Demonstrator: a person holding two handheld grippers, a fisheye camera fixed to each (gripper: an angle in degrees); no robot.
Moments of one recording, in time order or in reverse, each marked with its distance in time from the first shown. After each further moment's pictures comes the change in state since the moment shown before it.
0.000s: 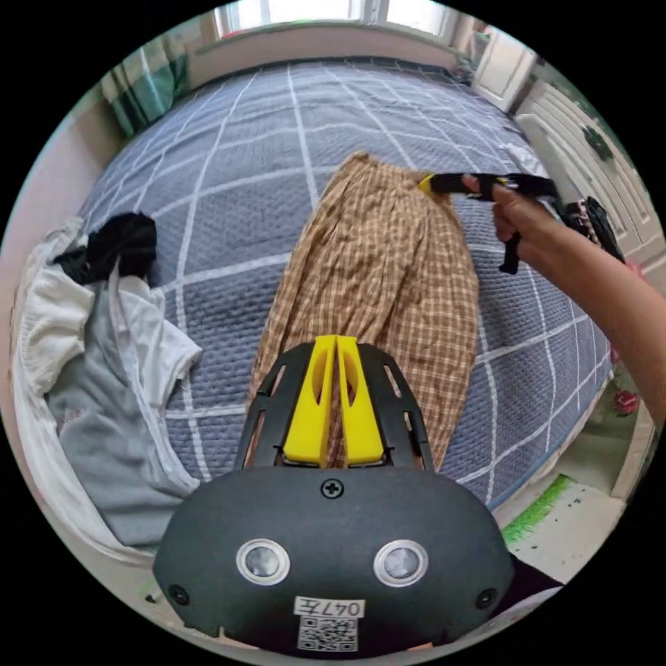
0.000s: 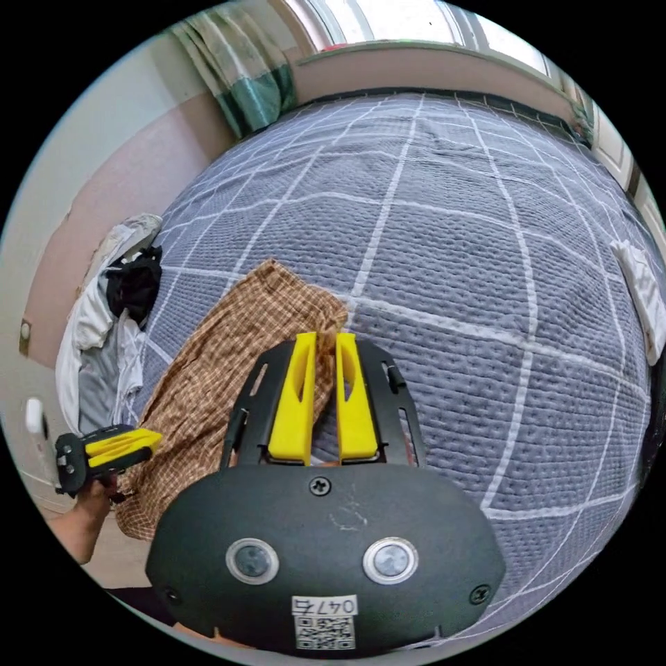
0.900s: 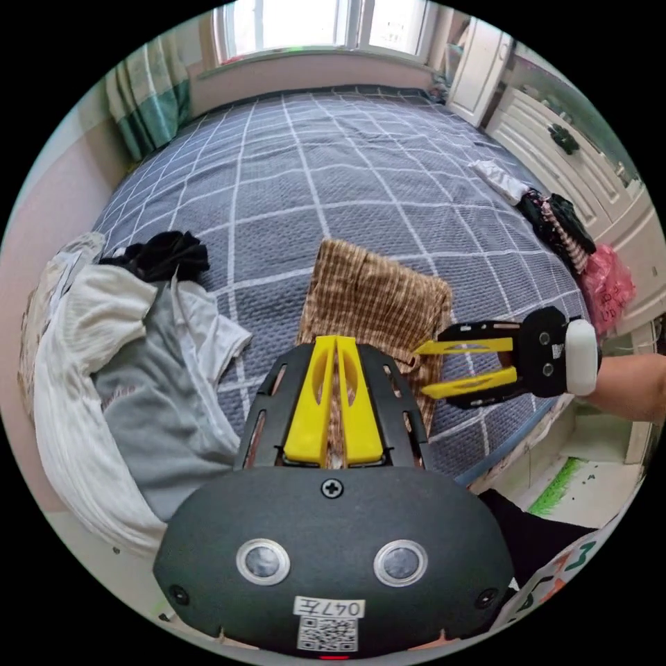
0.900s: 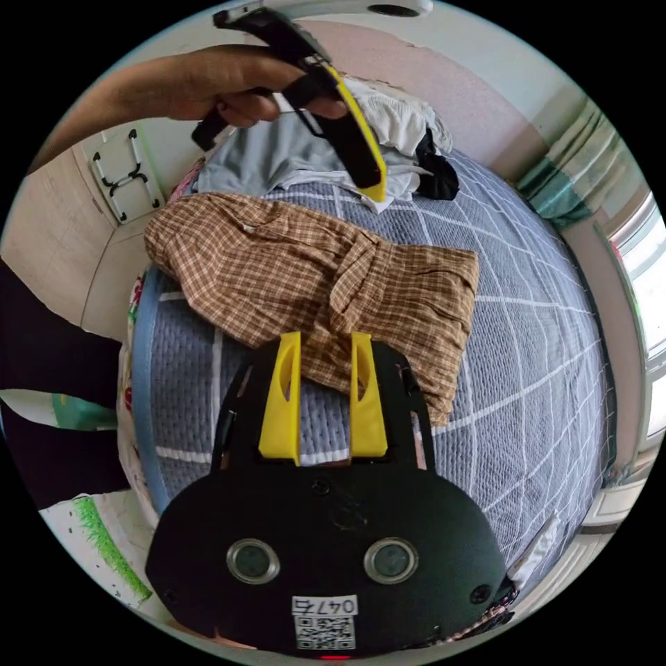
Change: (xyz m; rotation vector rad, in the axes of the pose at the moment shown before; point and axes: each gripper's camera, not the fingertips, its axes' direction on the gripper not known) left arm -0.017 0.034 -0.071 0.143 0.013 0.083; right arm -0.251 0.193 -0.086 -0.089 0.014 -1.124
